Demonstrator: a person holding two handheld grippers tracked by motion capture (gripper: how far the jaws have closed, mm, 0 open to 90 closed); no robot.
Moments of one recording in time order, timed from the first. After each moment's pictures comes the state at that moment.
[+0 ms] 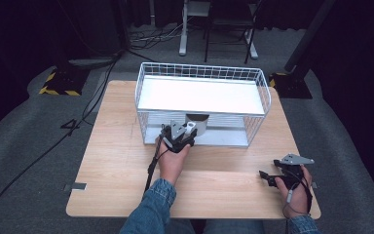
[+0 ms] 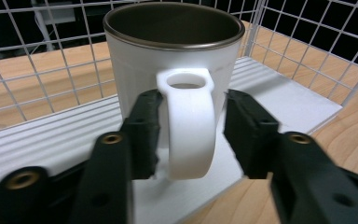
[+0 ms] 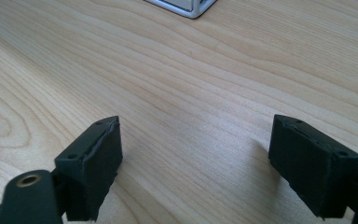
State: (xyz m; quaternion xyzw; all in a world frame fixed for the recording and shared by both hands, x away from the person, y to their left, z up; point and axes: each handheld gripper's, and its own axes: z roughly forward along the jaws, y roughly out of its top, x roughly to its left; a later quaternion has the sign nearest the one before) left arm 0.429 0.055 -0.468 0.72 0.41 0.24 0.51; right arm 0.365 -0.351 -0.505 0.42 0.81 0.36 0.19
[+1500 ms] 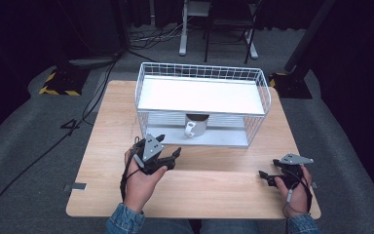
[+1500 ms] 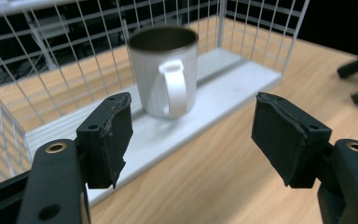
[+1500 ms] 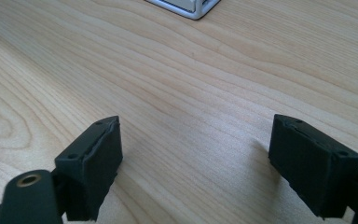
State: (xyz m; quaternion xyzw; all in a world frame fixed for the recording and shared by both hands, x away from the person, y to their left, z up) left arm 0.339 0.123 -0.414 0.76 0.35 0.25 0.48; right arm 0.366 -0.350 -0.505 0.42 0.81 0.36 0.19
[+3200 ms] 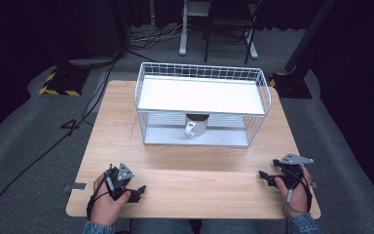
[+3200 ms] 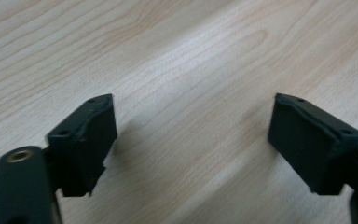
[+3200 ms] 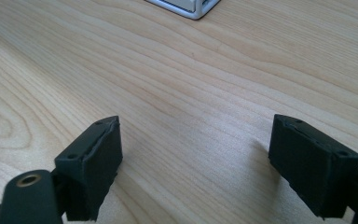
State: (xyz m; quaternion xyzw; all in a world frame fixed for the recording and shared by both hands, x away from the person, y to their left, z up) left arm 0.305 0.212 -0.500 0.84 0.42 0.15 0.31; right arm 0.366 -0.350 -0.505 0.42 0.81 0.36 0.19
